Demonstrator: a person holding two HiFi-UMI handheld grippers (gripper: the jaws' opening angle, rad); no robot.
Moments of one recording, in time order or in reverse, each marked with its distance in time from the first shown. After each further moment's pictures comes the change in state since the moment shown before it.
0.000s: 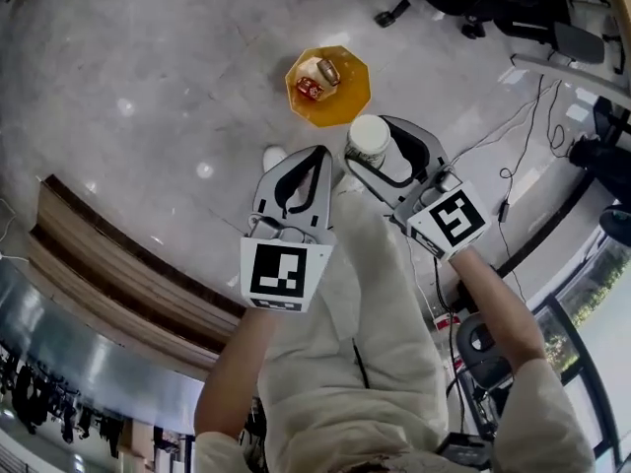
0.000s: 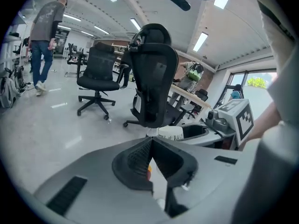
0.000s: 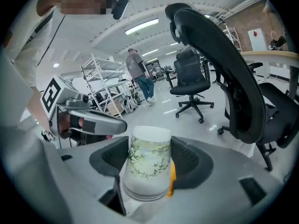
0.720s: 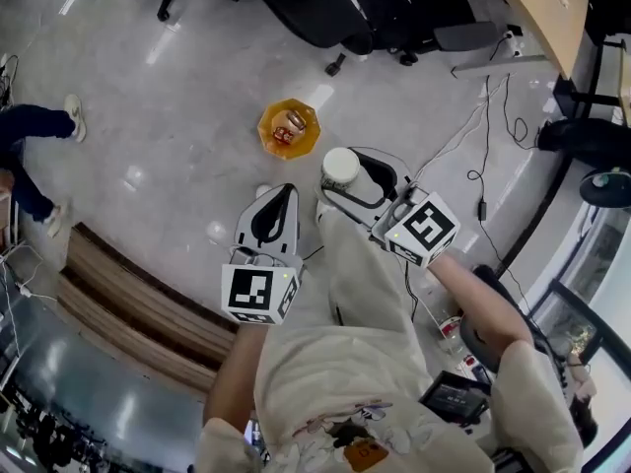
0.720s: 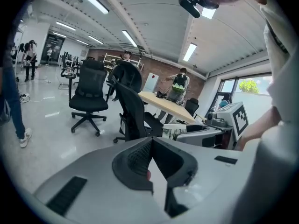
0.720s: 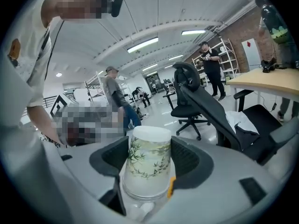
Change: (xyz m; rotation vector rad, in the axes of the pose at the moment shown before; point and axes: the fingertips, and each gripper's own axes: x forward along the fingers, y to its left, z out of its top) left arm -0.109 -0.144 0.171 0.036 -0.075 -0.045; right arm -0.192 0.042 0.177 0.032 -0.146 0.011
